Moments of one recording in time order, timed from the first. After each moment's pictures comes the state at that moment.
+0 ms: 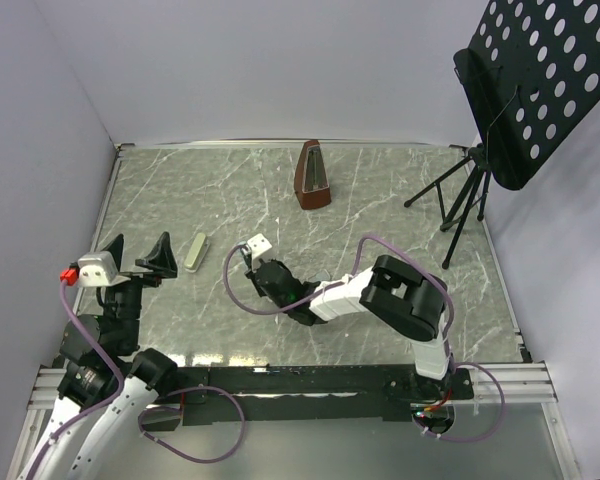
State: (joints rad) left arm -0.51 0.12 0.54 -0.07 -0.51 -0.05; right arm 1.10 1.94 0.95 0.56 0.45 0.16
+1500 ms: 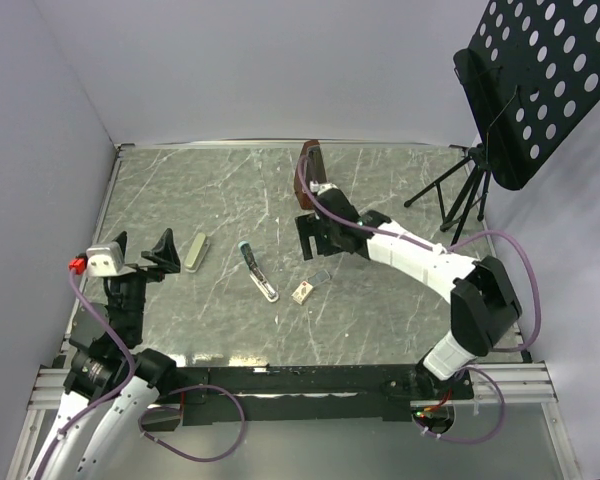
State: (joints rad) left arm -0.43 0.18 0.54 -0.07 -0.45 -0.07; right arm 0.70 1.57 1.17 -0.50 0.15 0.36
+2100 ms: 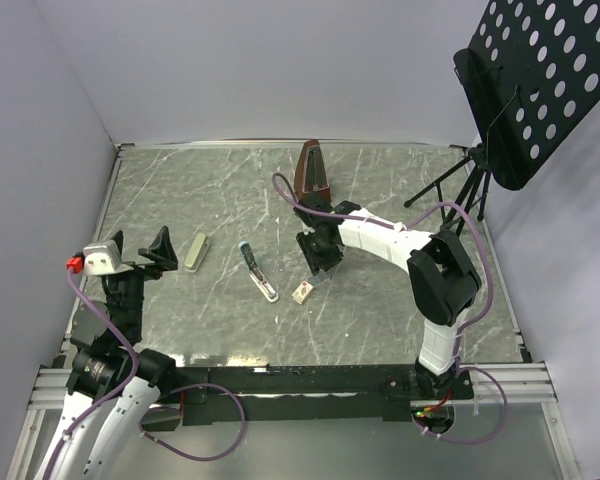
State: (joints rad) left arm -0.35 0.19 0.54 -0.06 -0.41 -0.09; right arm 0.70 1.84 1.36 -0.78 0.01 0.28
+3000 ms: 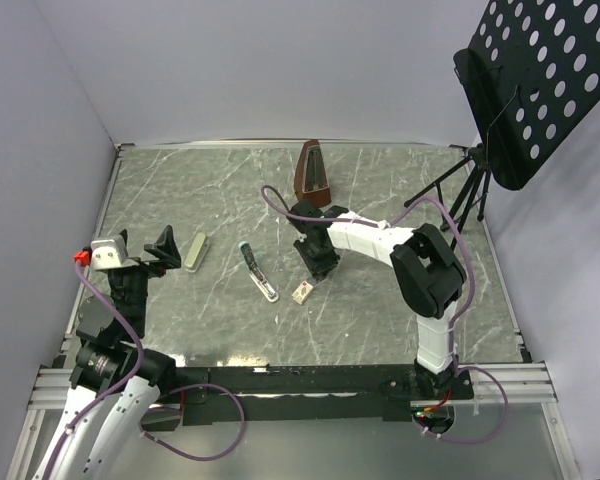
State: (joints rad) left arm -0.35 0.23 0.53 -0.06 -0.40 -0.09; right arm 0.72 1.93 1.37 -0.77 0.07 0.22
